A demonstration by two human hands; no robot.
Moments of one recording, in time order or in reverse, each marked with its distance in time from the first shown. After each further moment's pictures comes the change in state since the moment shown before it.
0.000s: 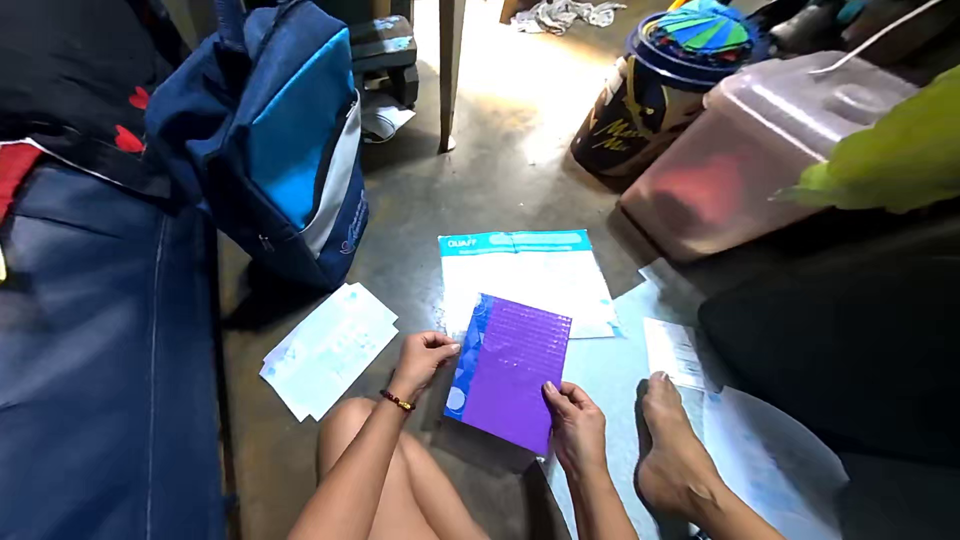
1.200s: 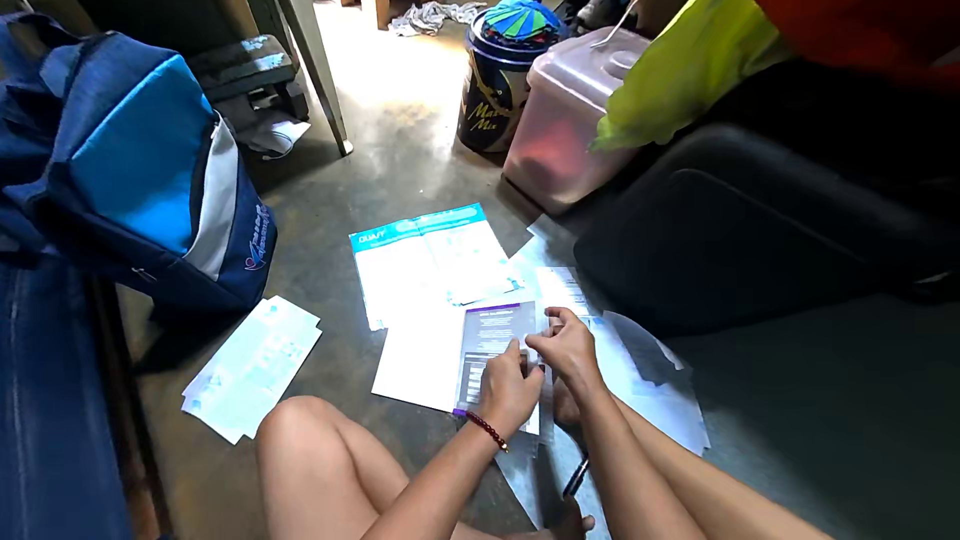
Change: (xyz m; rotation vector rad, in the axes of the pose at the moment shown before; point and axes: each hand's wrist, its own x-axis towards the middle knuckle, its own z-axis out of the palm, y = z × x) left_hand -0.079 0.002 0.221 0.478 -0.409 0.110; right_hand 0.045 -0.090 -0.101 -0.902 0.019 -0.103
